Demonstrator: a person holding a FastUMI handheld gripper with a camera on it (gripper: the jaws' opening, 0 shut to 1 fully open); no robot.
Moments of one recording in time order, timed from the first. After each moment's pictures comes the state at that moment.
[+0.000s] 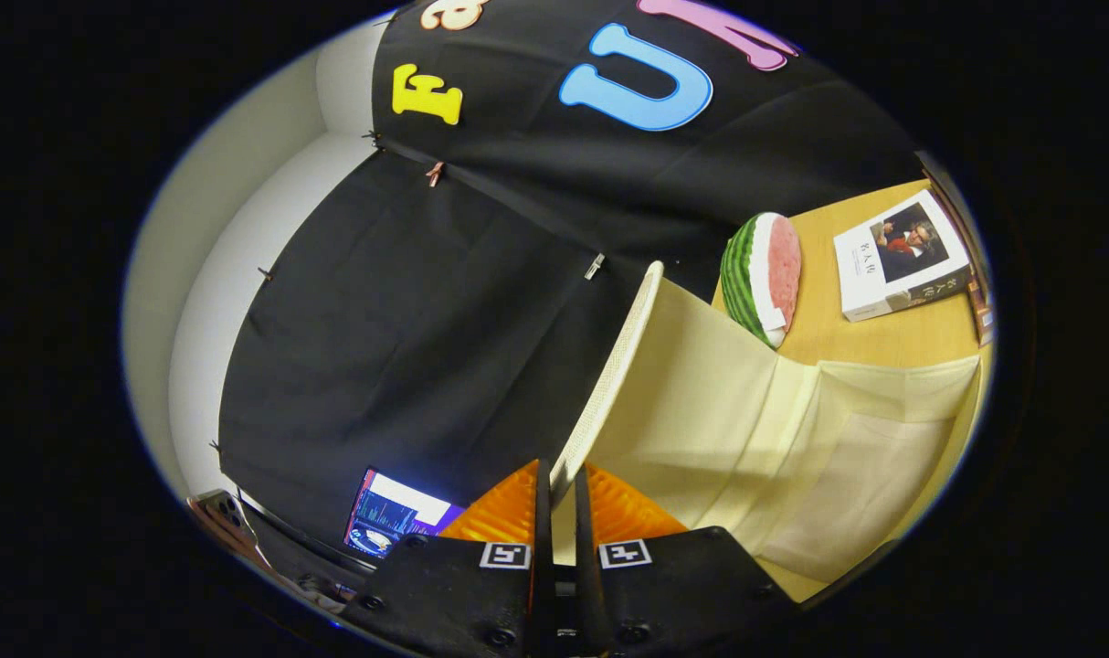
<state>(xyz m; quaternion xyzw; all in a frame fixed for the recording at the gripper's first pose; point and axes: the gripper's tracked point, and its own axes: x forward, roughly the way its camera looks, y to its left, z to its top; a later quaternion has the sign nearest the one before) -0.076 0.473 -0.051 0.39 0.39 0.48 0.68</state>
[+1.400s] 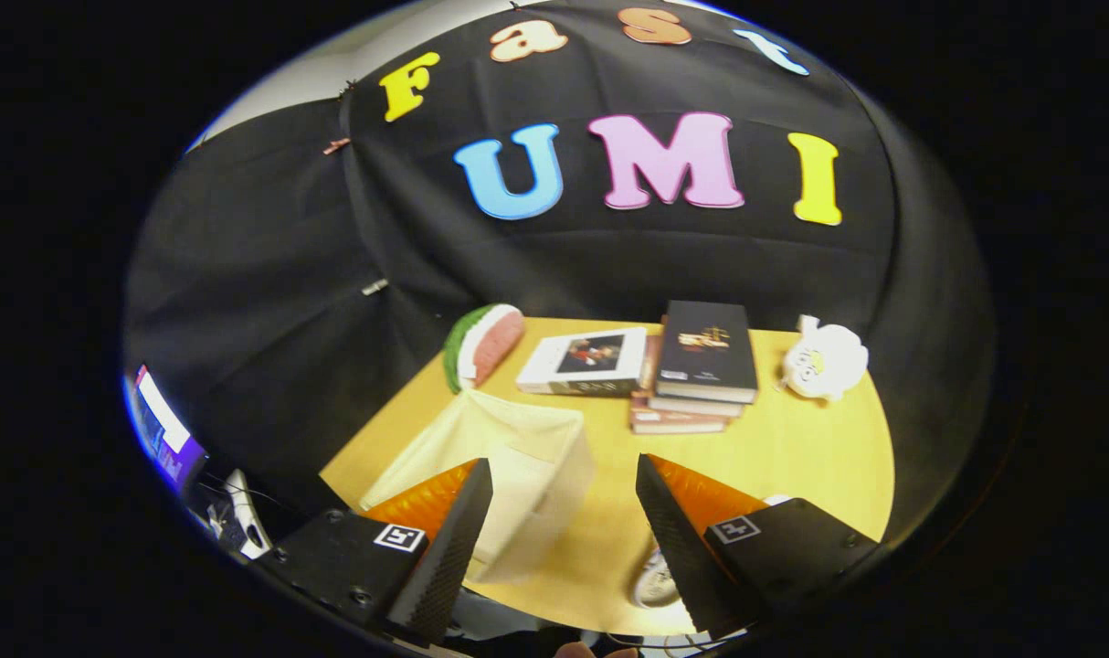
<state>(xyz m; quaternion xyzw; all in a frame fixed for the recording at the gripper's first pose) -0.084 0.132 -0.147 0.07 0.33 0.17 0.93</state>
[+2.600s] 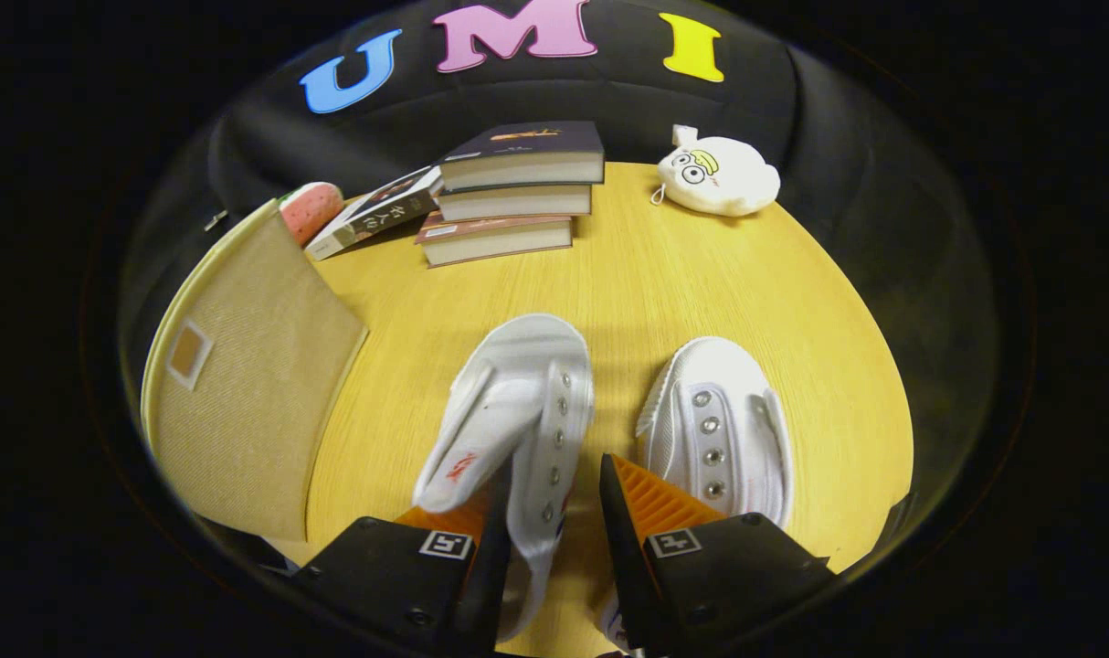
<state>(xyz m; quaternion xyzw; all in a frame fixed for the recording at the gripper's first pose) -0.074 0.042 -0.411 0.08 0.47 0.02 0.88</state>
